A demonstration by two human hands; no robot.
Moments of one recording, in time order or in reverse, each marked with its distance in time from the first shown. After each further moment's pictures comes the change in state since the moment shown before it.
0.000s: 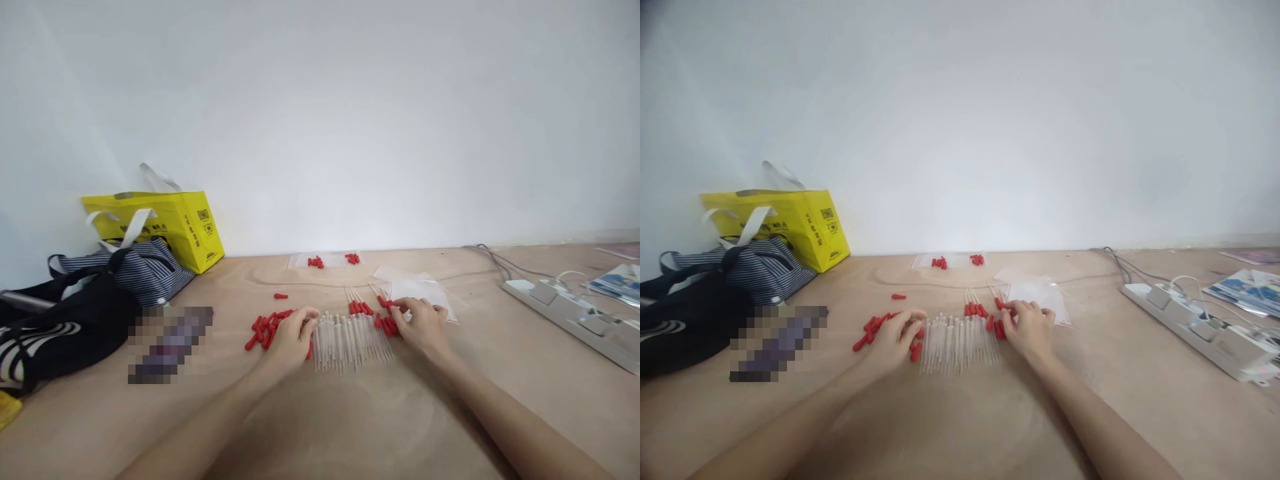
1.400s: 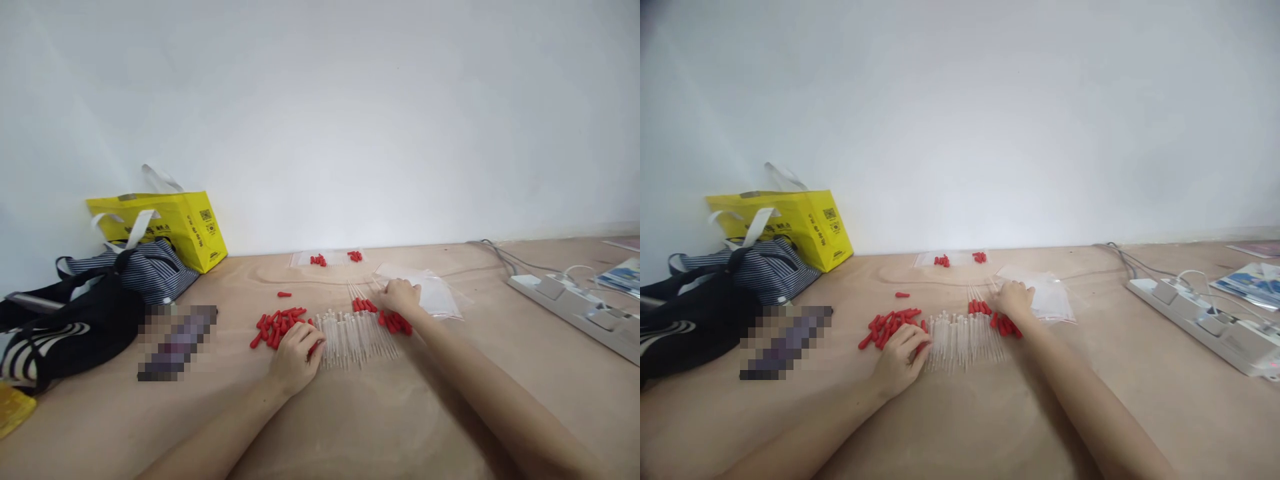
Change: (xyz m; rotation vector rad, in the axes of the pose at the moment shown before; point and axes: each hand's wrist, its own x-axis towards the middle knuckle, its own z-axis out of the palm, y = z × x) left_hand -0.025 -0.029 0.017 0.341 0.139 0.463; right_hand 0.062 -0.020 0.030 -0.265 -0.286 0.132
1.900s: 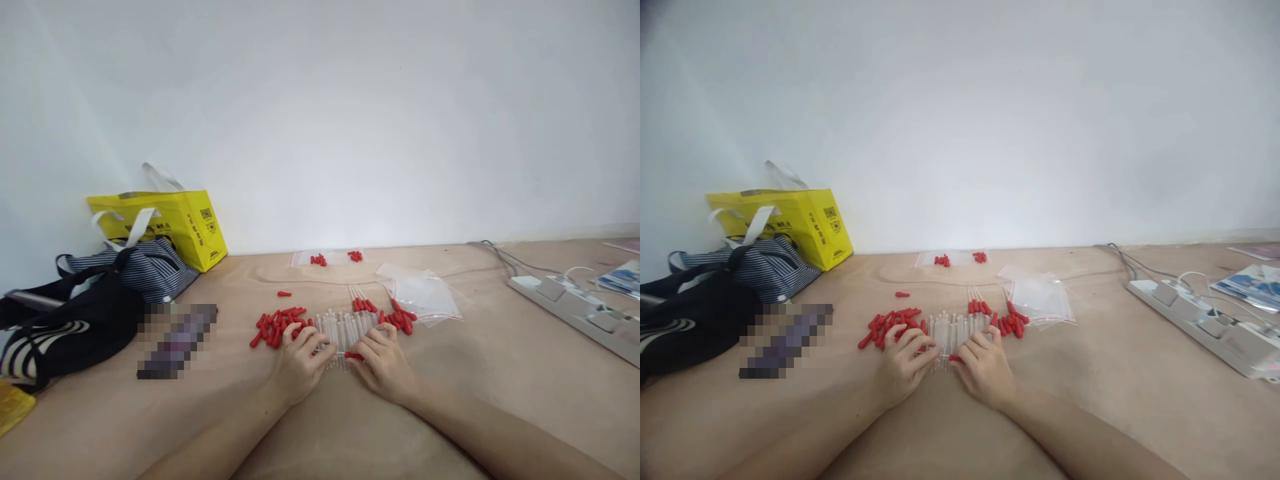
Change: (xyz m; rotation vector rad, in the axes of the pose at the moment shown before) left_hand -0.002 0.013 0.000 0.198 0.093 0.237; right_hand -0.114 -0.020 0.028 0.358 0.479 -0.891
